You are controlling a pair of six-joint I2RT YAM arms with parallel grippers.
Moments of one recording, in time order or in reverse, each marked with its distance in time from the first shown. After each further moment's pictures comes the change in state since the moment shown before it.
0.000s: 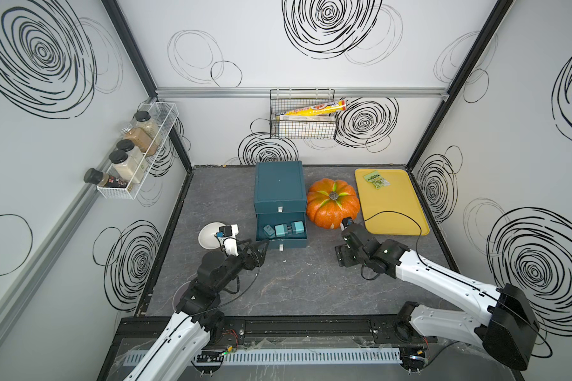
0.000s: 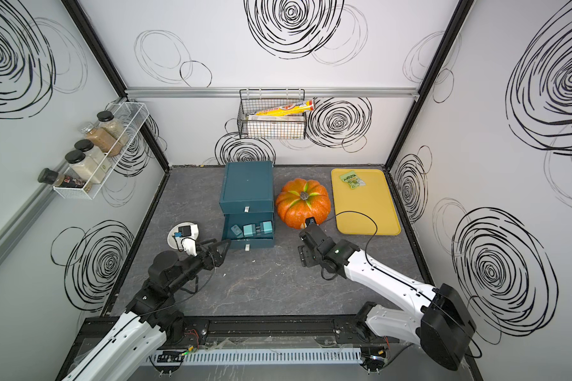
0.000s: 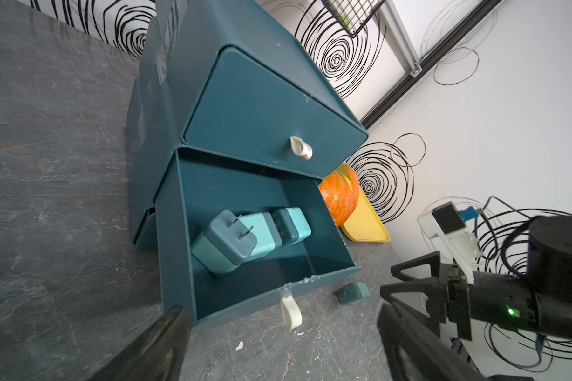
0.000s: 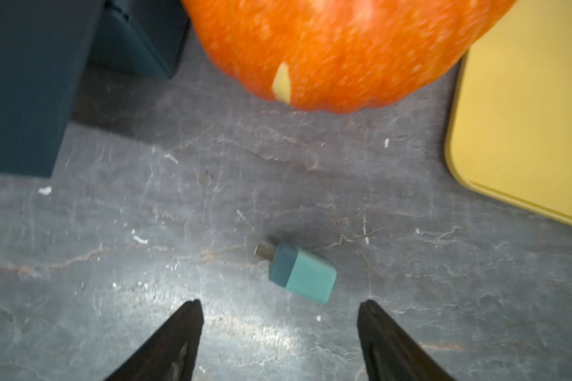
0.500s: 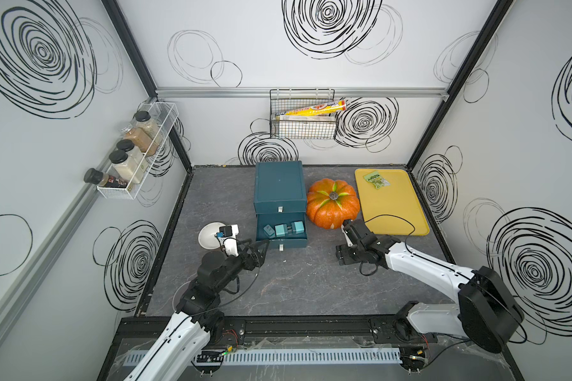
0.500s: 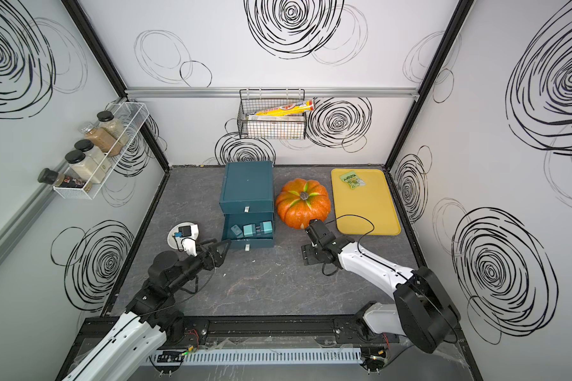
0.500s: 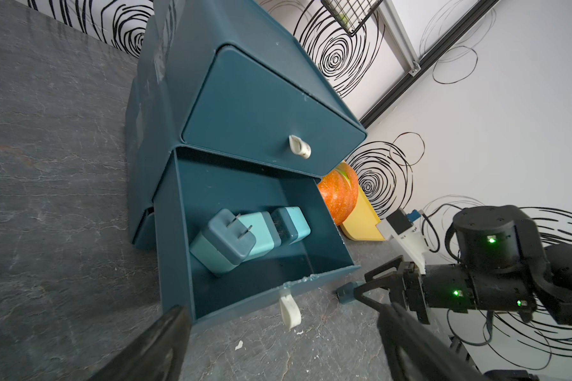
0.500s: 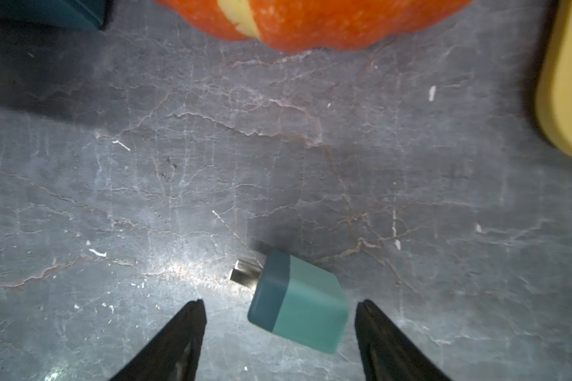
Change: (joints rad) left arm 0.000 0.002 0.000 -0.001 0.004 0.002; right arm -0.113 0.160 -0.066 0.119 -0.184 -0.040
